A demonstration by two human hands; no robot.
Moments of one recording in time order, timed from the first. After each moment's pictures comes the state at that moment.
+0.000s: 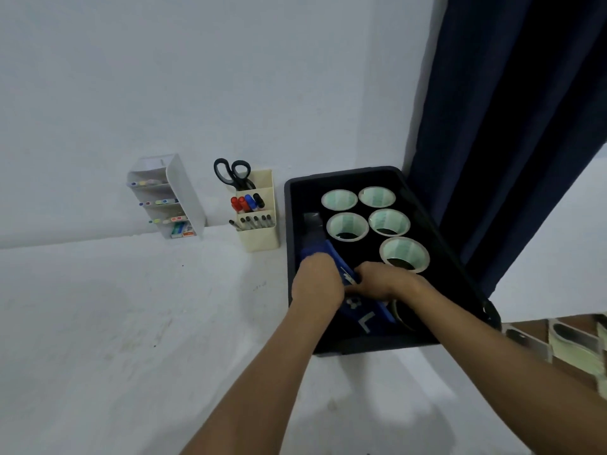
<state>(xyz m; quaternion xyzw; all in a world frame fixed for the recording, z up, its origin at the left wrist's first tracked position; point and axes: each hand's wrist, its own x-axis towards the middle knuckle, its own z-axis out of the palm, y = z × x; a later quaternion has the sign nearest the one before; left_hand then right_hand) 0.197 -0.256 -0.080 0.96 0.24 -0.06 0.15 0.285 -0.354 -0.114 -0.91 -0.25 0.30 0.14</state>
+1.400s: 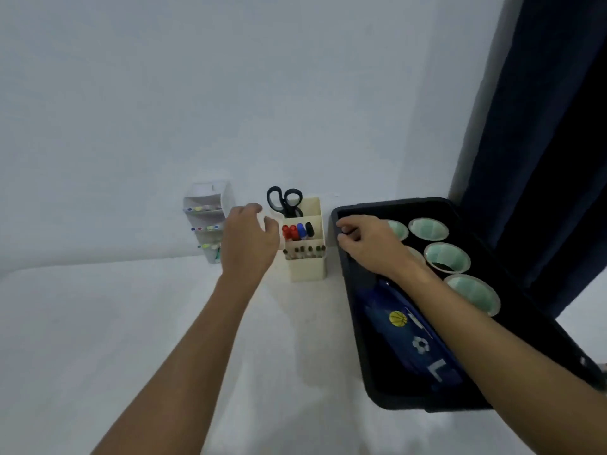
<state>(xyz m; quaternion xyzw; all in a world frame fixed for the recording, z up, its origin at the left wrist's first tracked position) 0.185 -0.053 -0.025 0.86 0.28 0.35 0.23 0.285 -0.236 -0.039 -0.85 -0.33 0.03 0.41</state>
